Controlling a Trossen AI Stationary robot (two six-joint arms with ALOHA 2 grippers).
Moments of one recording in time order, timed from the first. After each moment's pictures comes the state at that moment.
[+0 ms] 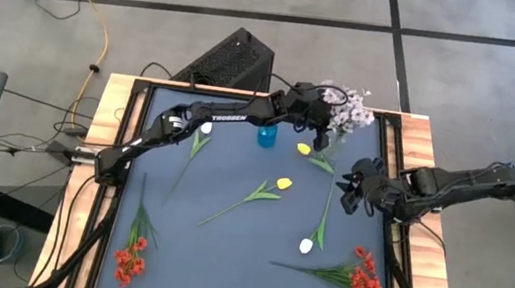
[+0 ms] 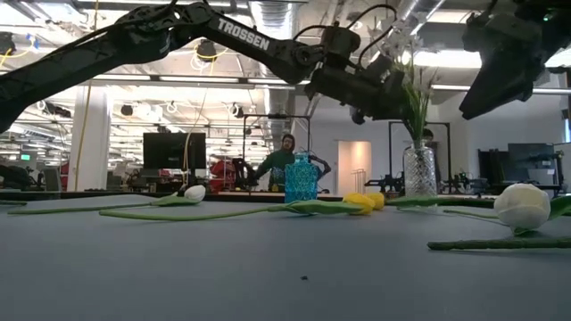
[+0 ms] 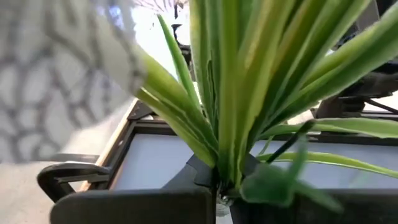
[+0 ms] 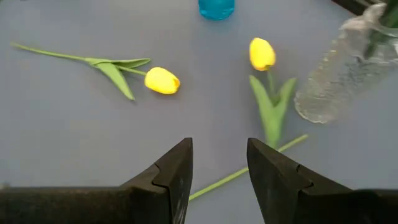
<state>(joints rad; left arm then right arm) 0.36 2.49 2.26 -0.02 0.23 0.11 0.19 0.73 0.65 -0.83 0.48 0.73</state>
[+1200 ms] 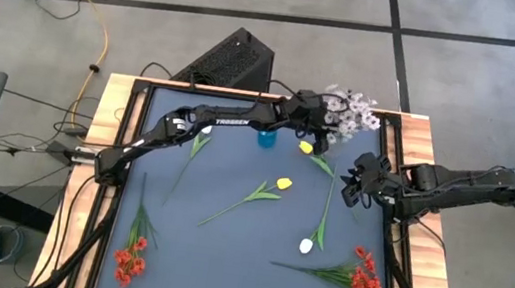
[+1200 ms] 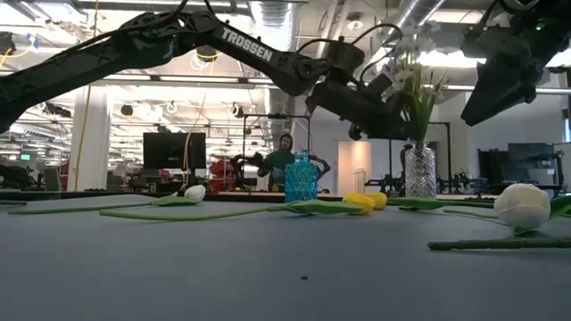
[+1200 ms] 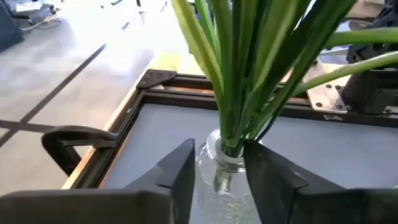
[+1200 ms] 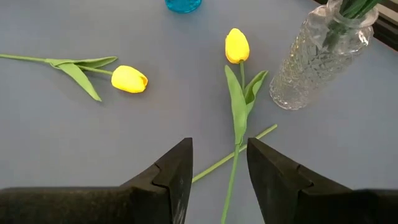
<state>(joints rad) 0.36 2.53 2.24 -0.02 0.16 0.09 0.10 0.73 0.66 -0.89 0.47 0.73</state>
